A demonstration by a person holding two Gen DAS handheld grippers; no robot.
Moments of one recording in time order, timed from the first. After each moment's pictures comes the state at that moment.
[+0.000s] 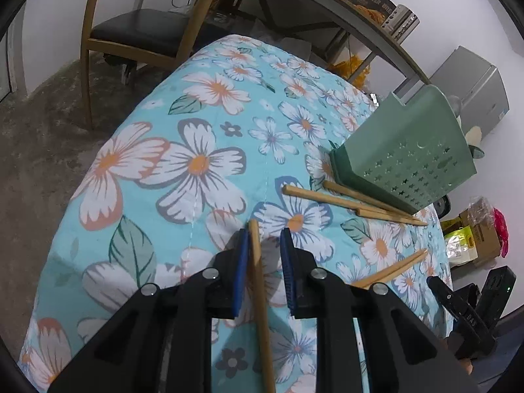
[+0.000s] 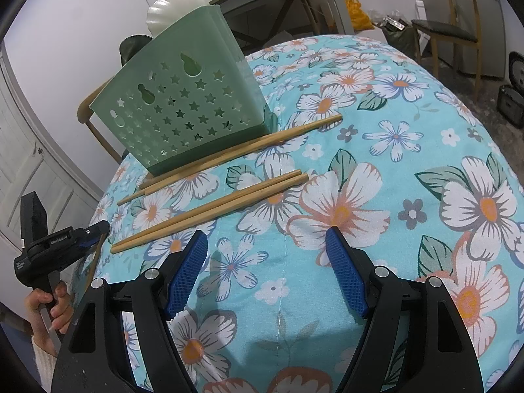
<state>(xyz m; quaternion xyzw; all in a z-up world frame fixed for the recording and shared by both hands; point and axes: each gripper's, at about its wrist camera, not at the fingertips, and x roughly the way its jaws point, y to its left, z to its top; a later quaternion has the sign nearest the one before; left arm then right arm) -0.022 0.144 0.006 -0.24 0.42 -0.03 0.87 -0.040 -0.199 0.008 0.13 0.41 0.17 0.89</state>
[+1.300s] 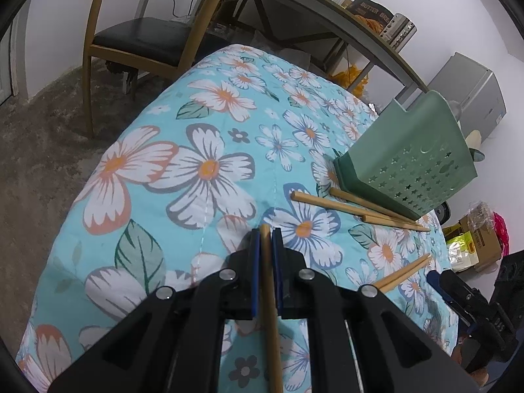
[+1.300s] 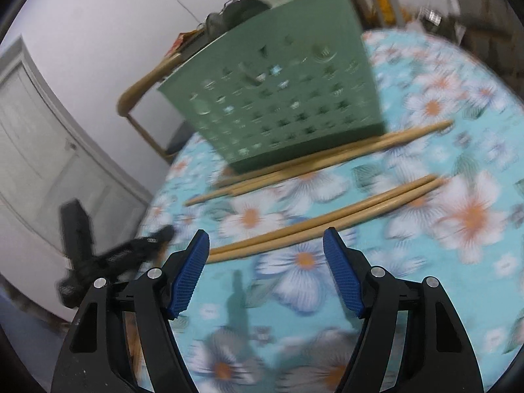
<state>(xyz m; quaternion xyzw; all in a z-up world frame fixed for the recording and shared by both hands) -0.026 0.148 0.001 -0.24 0.40 -0.03 0.89 -0.041 -0.123 0.025 0.18 0.42 0.26 0.85</state>
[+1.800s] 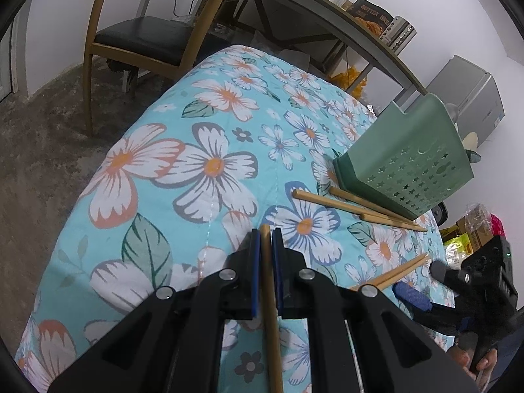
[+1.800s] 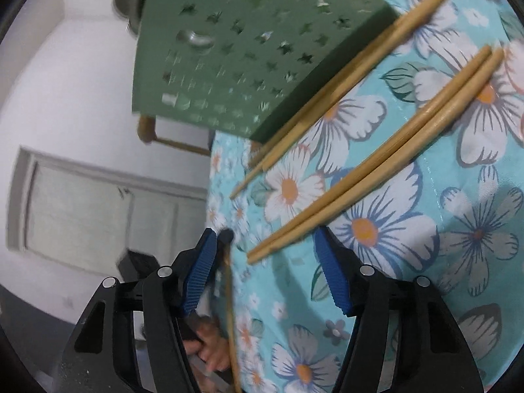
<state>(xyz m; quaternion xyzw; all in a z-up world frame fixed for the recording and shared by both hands) -0.032 0.153 0.001 -0.25 0.39 -0.03 0.88 -0.012 -0.128 -0.013 0.39 0.51 0.31 0.70</state>
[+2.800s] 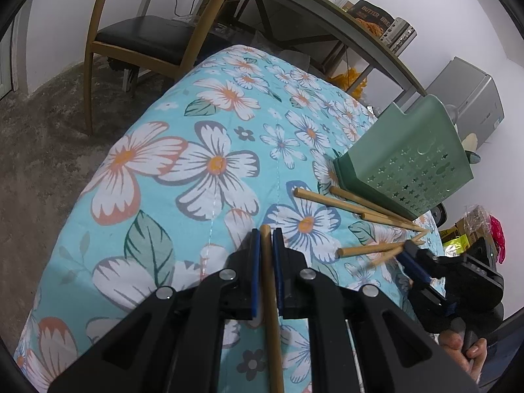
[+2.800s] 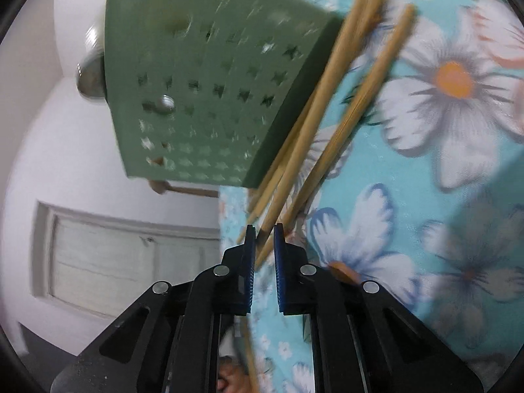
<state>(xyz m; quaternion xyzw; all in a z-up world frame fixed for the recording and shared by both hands) -0.034 0.154 0.000 -0.25 0.39 -0.03 0.88 -0.013 -0.163 -0.038 0.50 0.45 0.27 0.69</state>
